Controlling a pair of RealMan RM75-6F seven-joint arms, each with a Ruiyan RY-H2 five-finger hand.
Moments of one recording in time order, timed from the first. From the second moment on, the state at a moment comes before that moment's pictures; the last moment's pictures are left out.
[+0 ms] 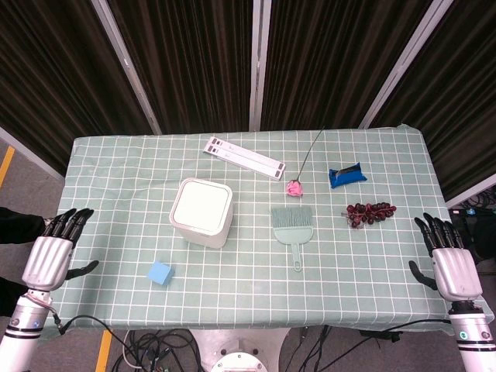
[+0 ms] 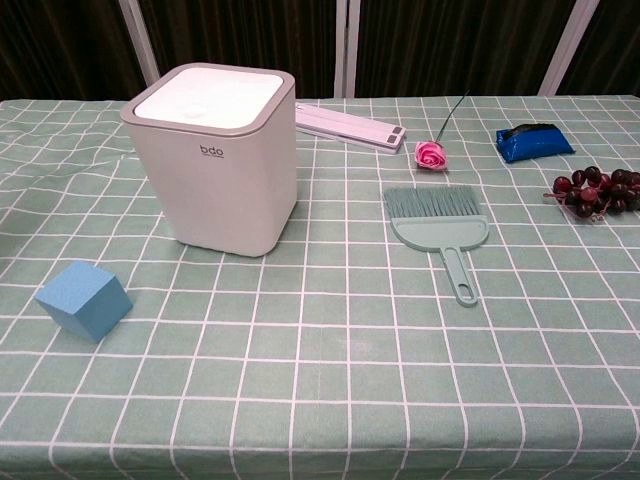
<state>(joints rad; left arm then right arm) -0.19 -1.23 -0.04 -1.55 1.57 1.50 0.06 0.13 -1.15 0.07 -1.55 -1.50 1.42 -0.01</state>
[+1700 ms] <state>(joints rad) -0.63 -1.37 -0.08 -1.67 1.60 1.03 0.34 0.13 -1.20 0.06 -1.46 -1.48 1.41 0.03</state>
